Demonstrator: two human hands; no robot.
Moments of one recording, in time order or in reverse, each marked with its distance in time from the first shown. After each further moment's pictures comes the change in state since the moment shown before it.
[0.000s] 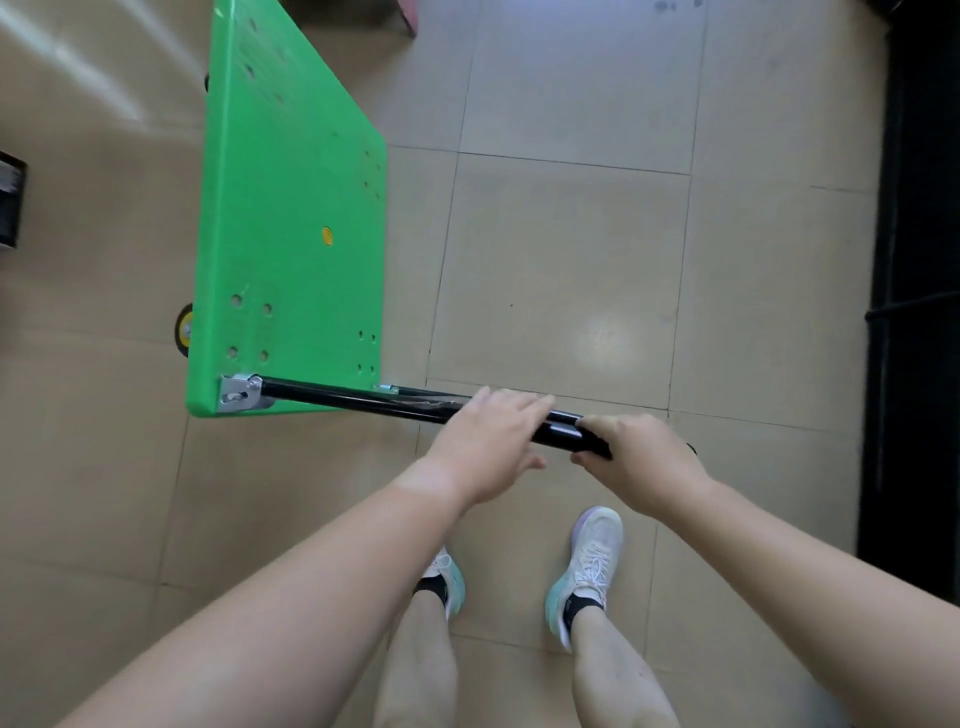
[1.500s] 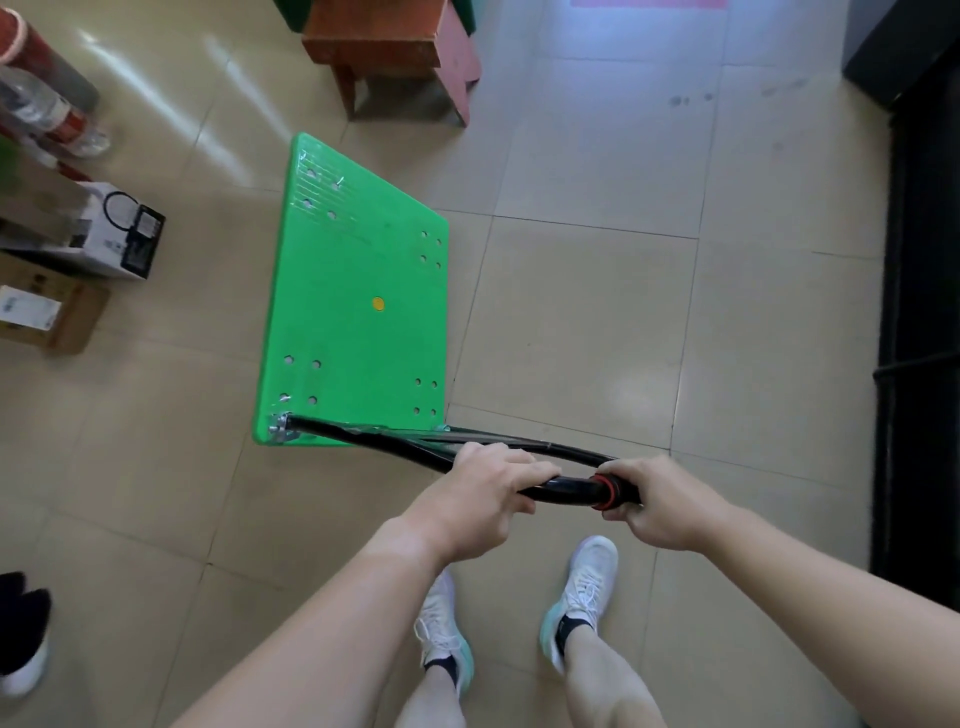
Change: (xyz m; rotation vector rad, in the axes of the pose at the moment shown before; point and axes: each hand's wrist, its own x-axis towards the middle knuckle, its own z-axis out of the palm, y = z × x) left_hand -0.081 0.100 -0.051 -0.273 0.149 -0.028; right_hand -0.074 0.065 -0.047 0.203 -0.173 -0.206
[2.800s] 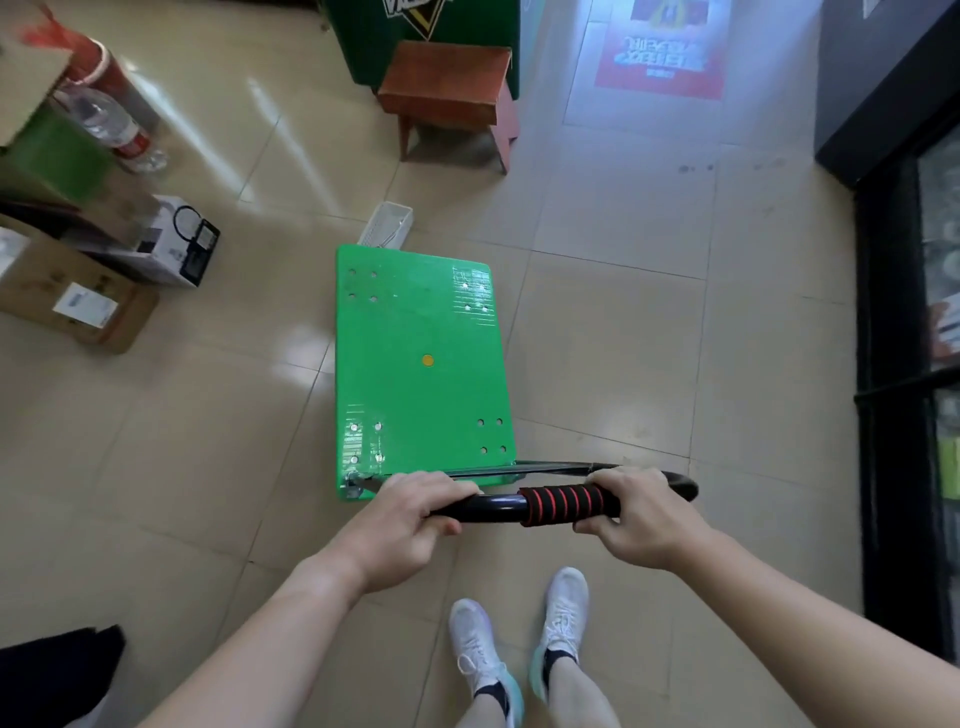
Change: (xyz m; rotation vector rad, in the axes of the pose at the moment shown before) left_hand -0.261 -0.098 -0.082 -0.182 0.172 -0.032; right_hand -0.062 -0.221 0.087 -0.099 0.236 -0.013
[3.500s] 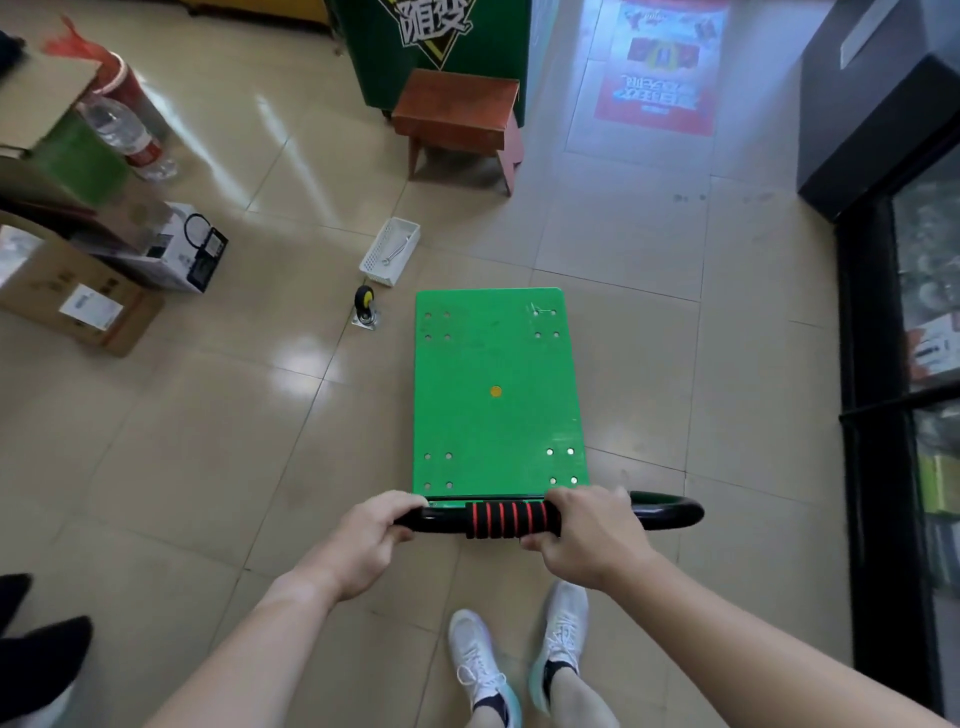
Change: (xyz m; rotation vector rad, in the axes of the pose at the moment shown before) left_hand -0.048 -0.055 -0.016 -0.191 0.030 -0.299; right_hand -0.001 -0.093 0.027 -0.288 0.000 0.071
